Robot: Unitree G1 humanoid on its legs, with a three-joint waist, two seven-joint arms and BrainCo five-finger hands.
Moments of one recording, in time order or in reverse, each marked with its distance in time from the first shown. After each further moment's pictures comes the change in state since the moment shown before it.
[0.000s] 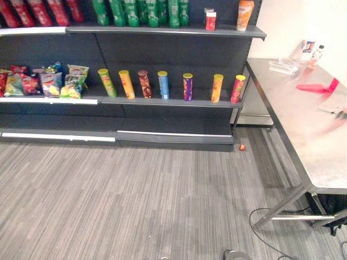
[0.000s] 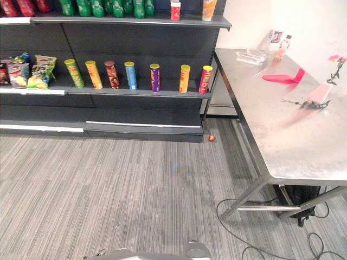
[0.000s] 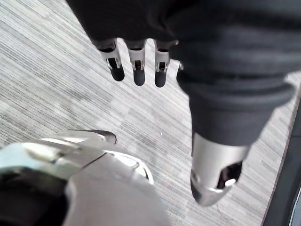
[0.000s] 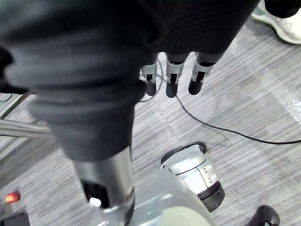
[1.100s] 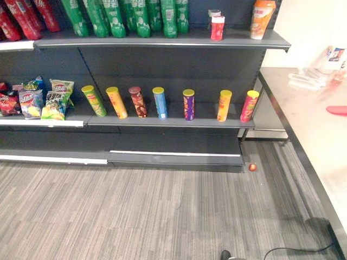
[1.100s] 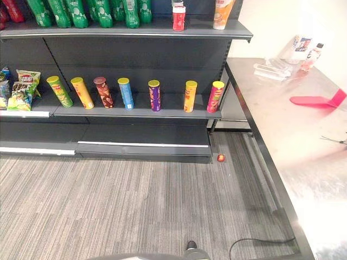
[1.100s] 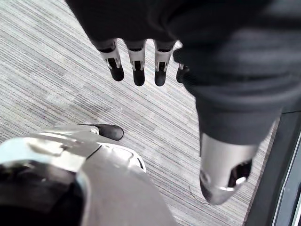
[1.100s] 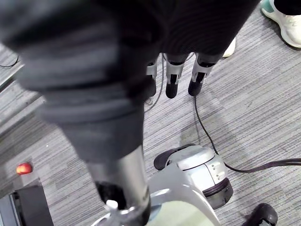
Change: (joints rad) left arm -0.010 -0.018 -0.005 0.017 0.039 0.018 -0.028; right arm 0.044 -0.029 0.024 -0.009 0.009 0.010 0.041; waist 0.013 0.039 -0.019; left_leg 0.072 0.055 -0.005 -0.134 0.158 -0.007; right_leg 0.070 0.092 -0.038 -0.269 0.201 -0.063
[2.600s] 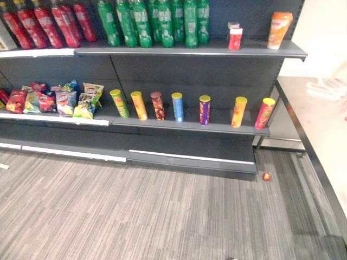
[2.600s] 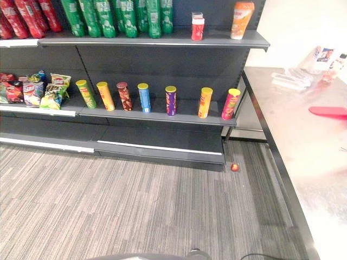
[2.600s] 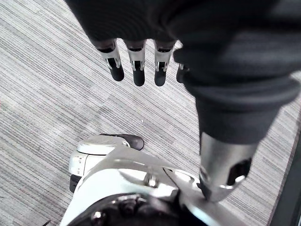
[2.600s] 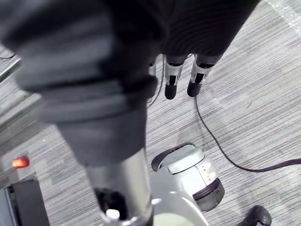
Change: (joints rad) left arm 0.066 -0.008 -0.027 0.005 0.023 0.006 -0.002; right arm -0.029 0.006 -0.108 0.076 -0.047 -0.017 0.005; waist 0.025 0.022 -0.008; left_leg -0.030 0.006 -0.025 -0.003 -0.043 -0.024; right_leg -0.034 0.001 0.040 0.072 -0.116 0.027
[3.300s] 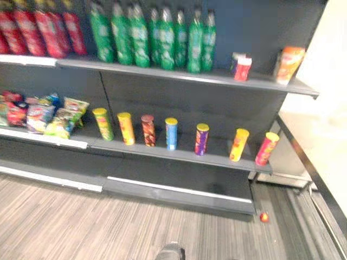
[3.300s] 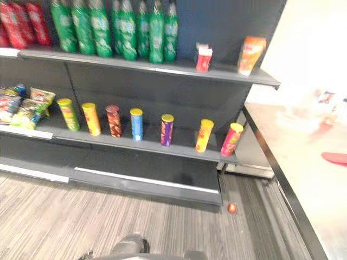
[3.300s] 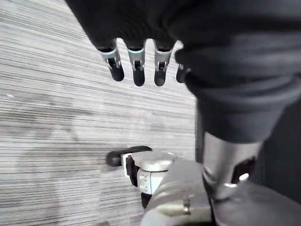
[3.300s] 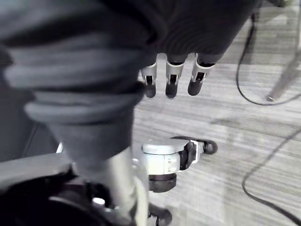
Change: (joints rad) left arm 0.018 0.157 -0.186 -0.223 0.194 0.045 -0.102; right arm 0.131 -0.083 0.317 -0.272 -0.213 0.049 0.046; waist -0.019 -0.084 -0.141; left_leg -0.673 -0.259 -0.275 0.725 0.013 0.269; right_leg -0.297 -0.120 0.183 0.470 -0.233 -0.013
